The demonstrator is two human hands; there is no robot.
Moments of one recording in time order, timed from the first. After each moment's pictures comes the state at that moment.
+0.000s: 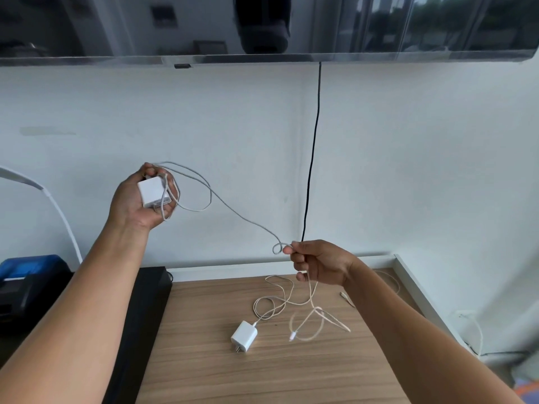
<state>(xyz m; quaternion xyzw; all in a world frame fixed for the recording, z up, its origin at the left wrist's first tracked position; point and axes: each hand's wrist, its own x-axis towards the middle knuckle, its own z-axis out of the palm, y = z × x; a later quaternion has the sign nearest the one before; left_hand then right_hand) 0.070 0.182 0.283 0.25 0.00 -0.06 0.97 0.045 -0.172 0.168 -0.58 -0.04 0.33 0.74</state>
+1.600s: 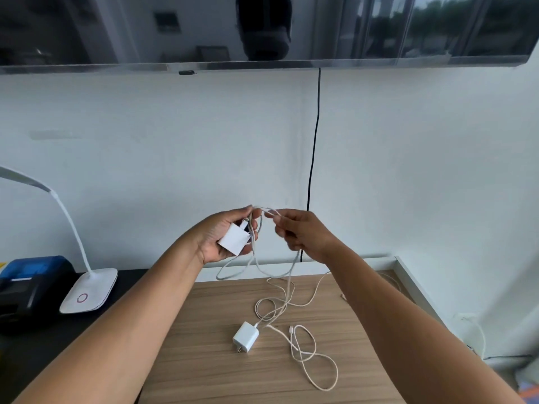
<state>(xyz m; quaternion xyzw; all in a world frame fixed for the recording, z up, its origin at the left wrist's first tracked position) 0.036 0.074 0.252 0.57 0.01 -0.29 0.77 0.055 -0.134 0.213 -0.68 -0.13 0.12 0.71</state>
